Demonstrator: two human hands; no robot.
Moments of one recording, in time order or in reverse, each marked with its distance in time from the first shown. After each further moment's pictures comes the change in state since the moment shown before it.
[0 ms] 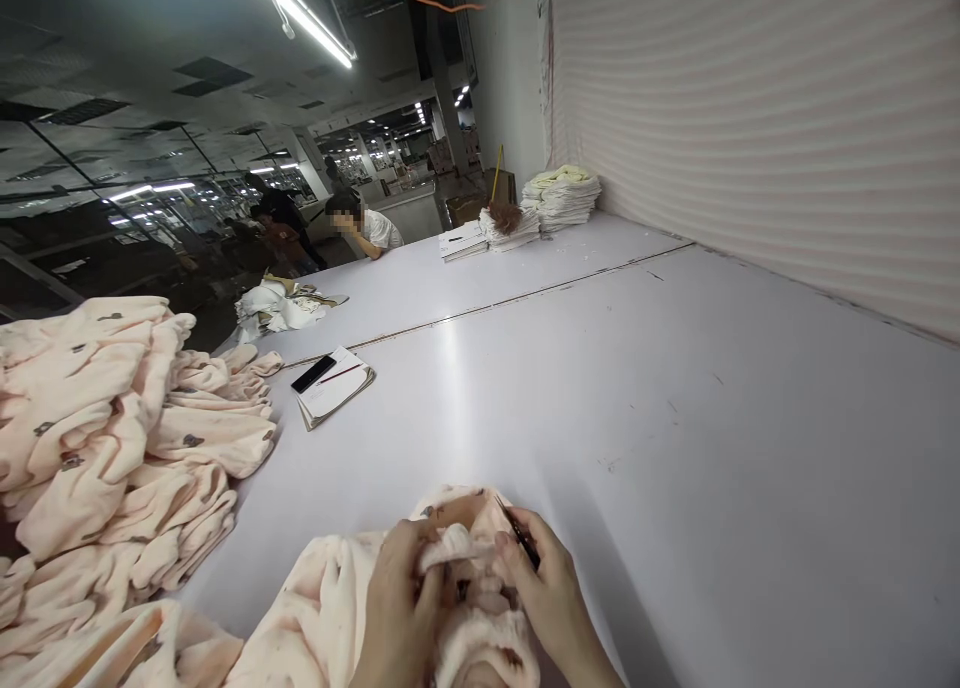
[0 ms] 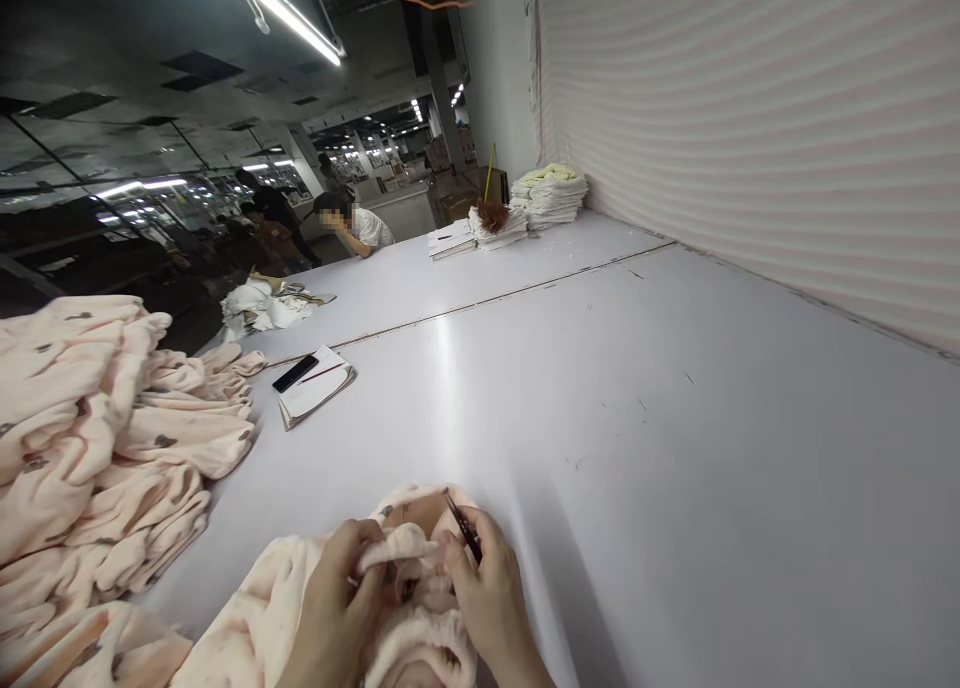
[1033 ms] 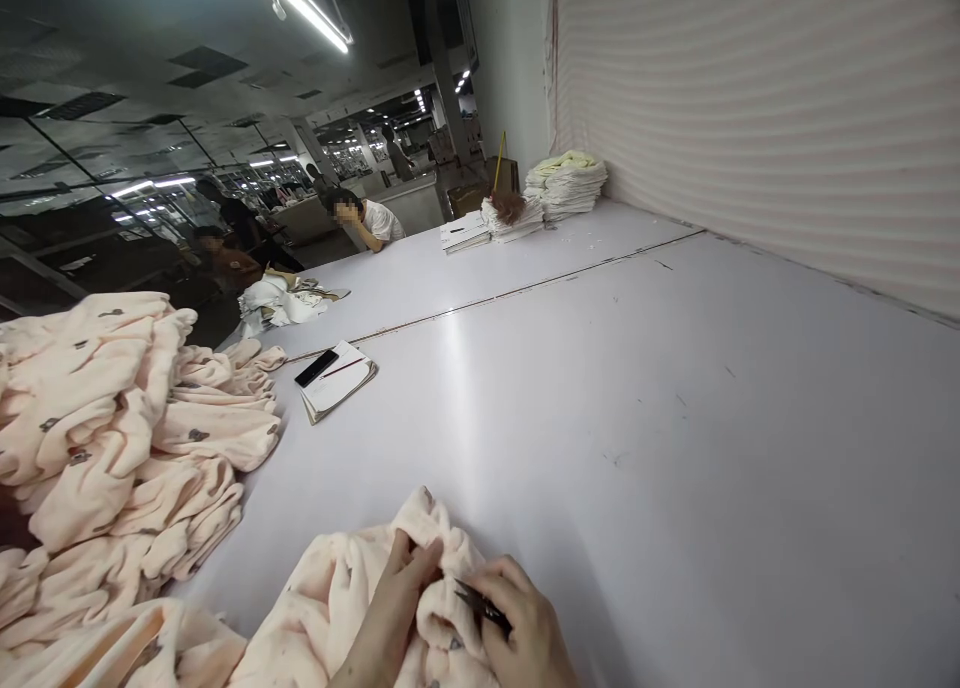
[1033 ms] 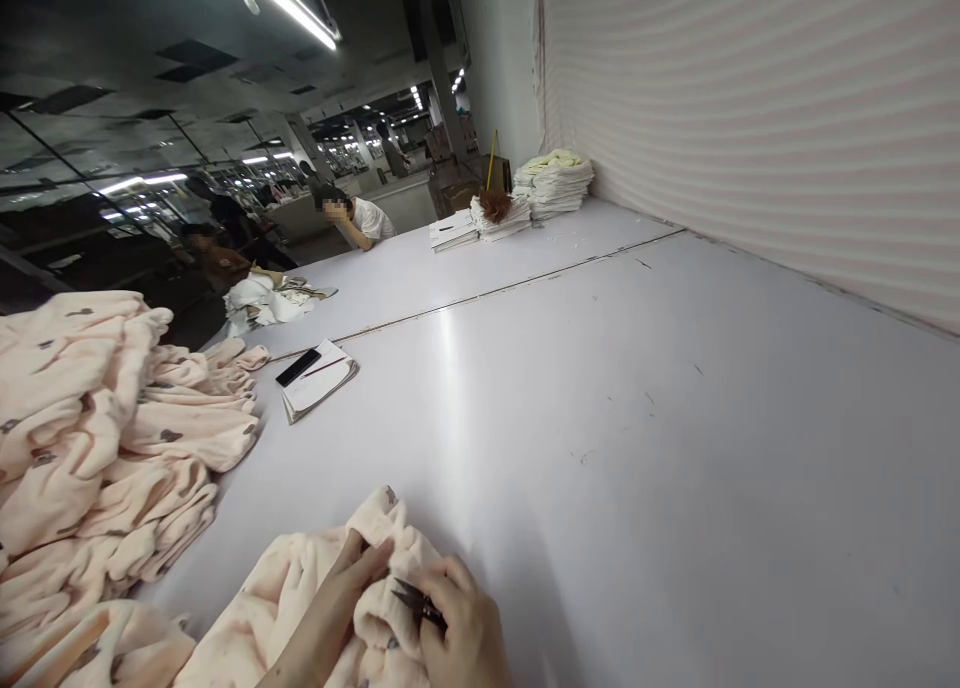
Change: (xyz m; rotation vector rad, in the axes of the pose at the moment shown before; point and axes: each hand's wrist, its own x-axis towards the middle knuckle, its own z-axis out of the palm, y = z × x) left_hand 0.012 -0.025 -0.003 -0.642 -0.063 -0.477; right_hand -0.029 0.022 0.026 -0.145 -0.223 -0.226
